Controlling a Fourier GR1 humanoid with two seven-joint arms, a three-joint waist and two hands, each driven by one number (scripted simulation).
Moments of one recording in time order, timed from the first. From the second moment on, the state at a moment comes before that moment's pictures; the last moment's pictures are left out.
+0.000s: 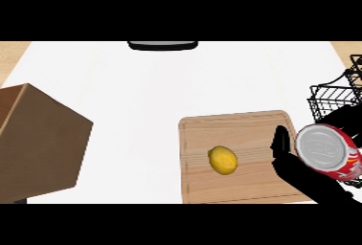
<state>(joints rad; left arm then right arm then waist) 0.02 0.34 0.13 -1.44 0.09 -0.07 0.15 -0.29 -0.21 0.26 -2.35 1.21 0.31 0.91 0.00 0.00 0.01</state>
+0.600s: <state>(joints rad) 0.02 0.35 0.13 -1.45 0.09 -0.07 0.17 -0.49 -0.25 -0.24 -2.05 0.71 0.22 0.64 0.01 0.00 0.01</state>
